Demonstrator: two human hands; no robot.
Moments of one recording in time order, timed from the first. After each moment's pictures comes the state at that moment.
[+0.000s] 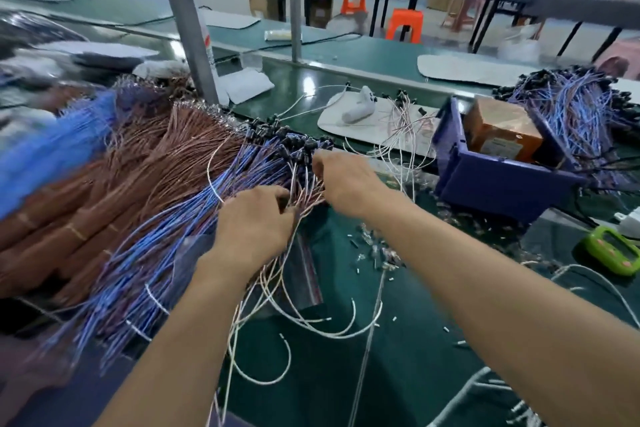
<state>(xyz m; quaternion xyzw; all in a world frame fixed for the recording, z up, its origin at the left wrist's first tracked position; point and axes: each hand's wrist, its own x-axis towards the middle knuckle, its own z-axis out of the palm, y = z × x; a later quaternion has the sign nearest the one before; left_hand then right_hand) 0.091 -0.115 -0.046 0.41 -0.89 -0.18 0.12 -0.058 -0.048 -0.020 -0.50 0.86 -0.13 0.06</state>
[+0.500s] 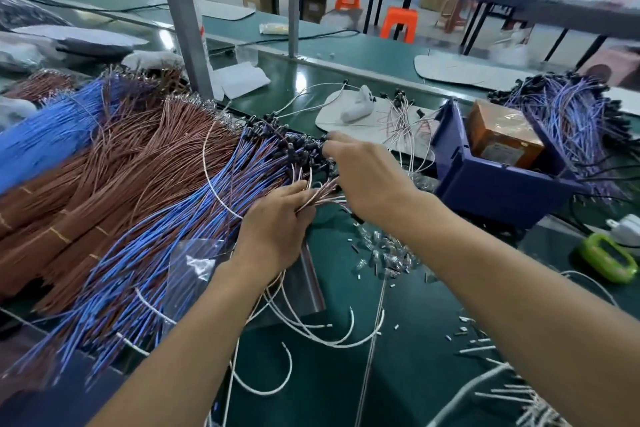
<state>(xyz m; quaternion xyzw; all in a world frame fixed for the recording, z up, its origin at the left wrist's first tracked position) 0.070 -0.121 -0.083 0.28 -0.91 -0.25 0.19 -0.054 -0.025 0.008 -0.56 0.82 -0.11 -0.07</state>
